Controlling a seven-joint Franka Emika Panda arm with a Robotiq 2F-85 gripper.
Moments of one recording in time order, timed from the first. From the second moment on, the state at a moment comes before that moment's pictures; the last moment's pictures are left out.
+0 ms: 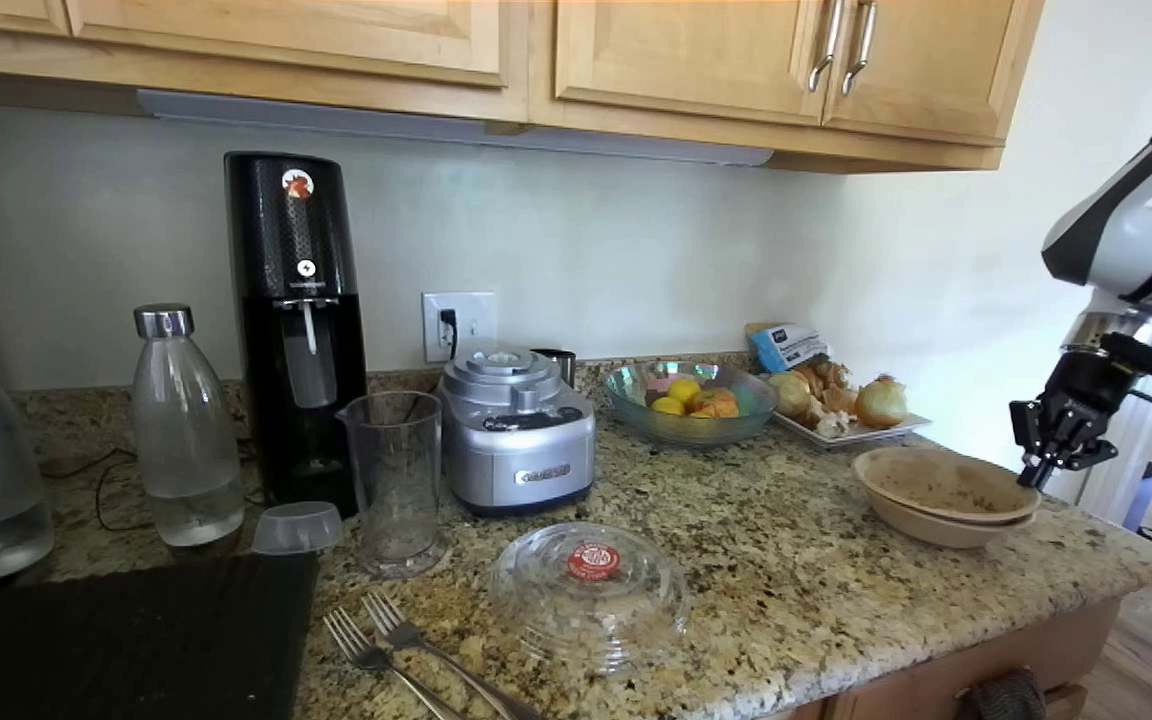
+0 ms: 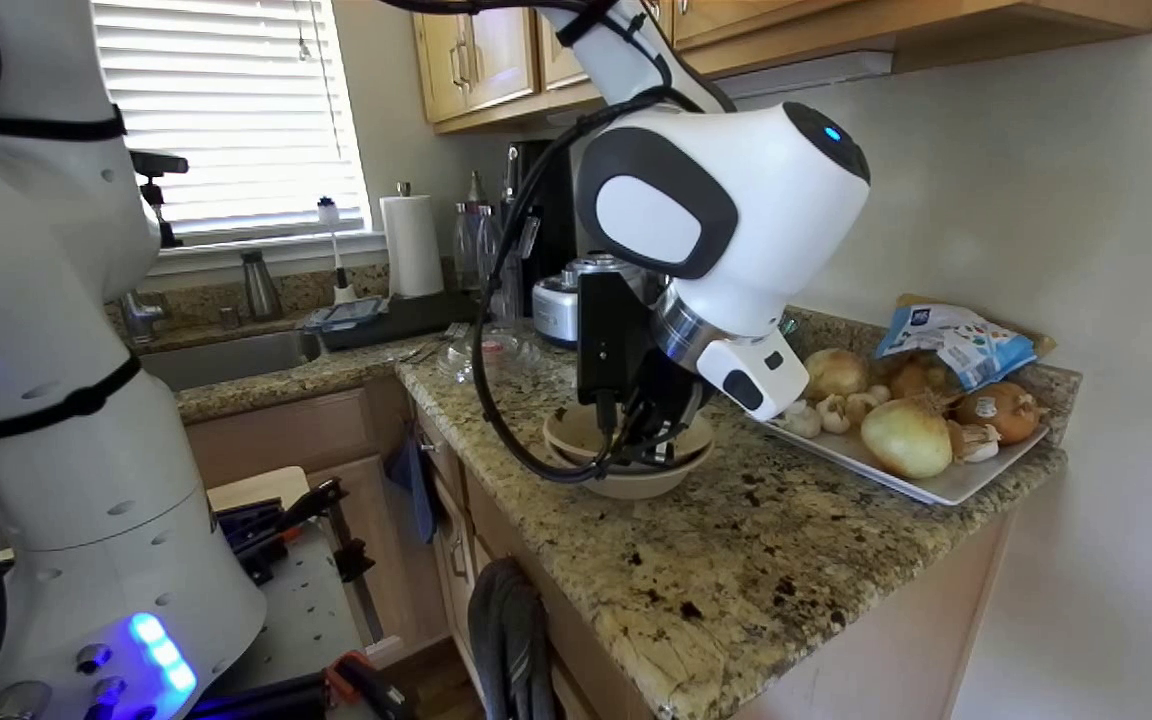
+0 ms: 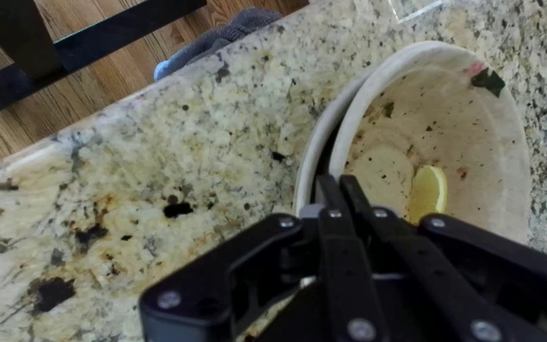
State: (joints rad) arm -0.27 0.18 -0.21 -2.39 0.60 2.16 -0.38
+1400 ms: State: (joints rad) arm -0.28 0.09 -0.22 -2.34 0.62 2.05 -0.40
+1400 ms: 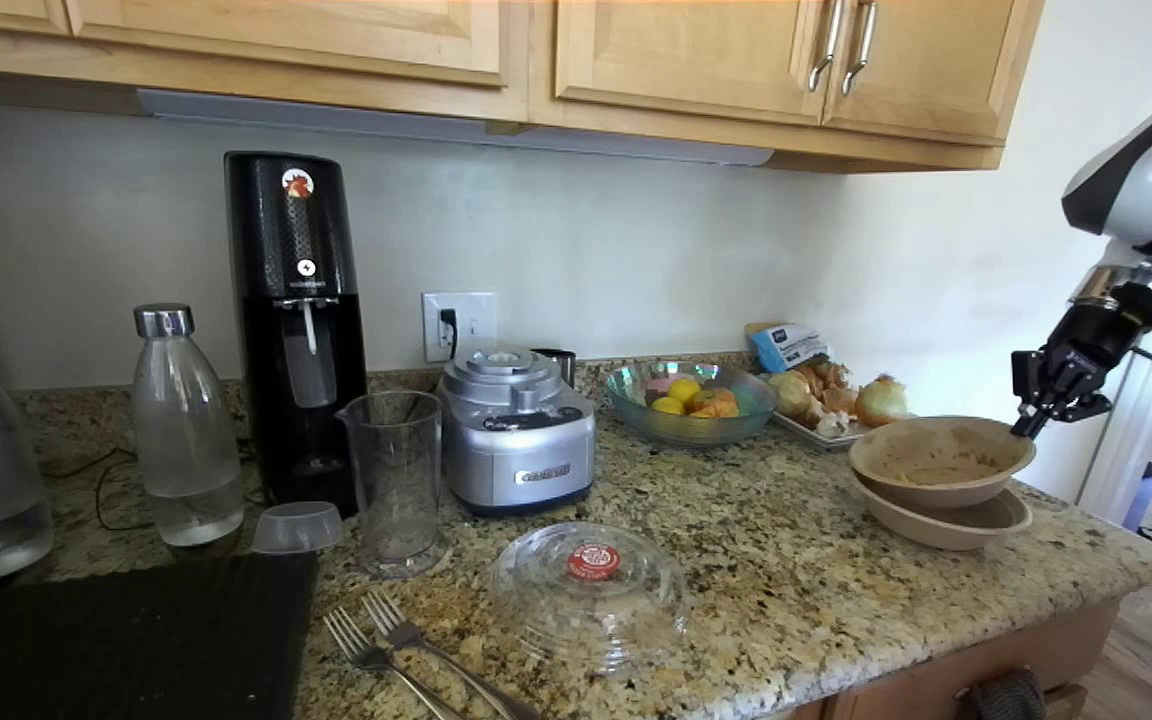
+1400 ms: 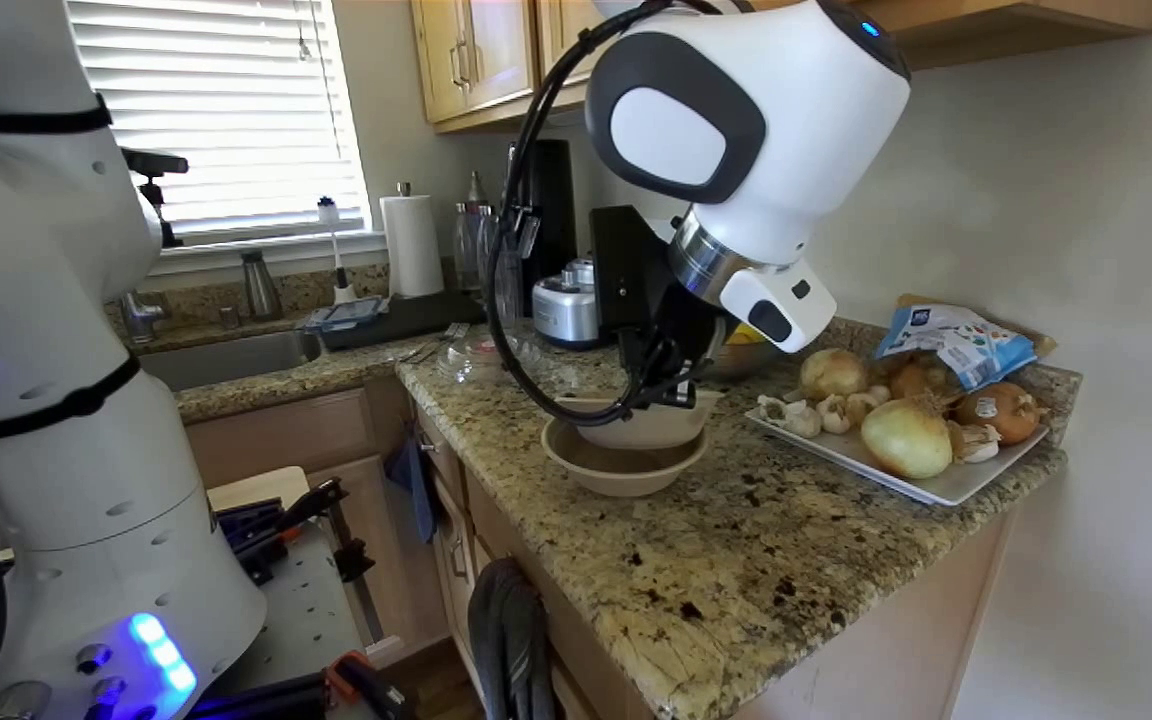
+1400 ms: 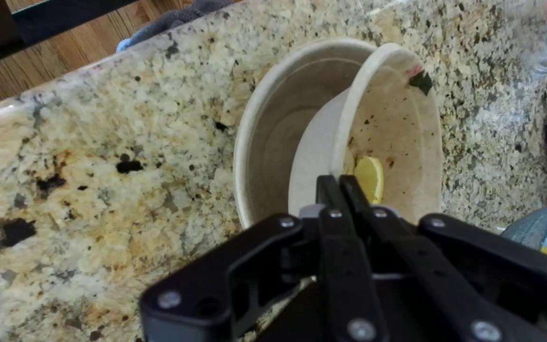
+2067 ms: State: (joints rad) arm -0.28 0.09 -0.25 -2.35 0.57 2.10 -0.40
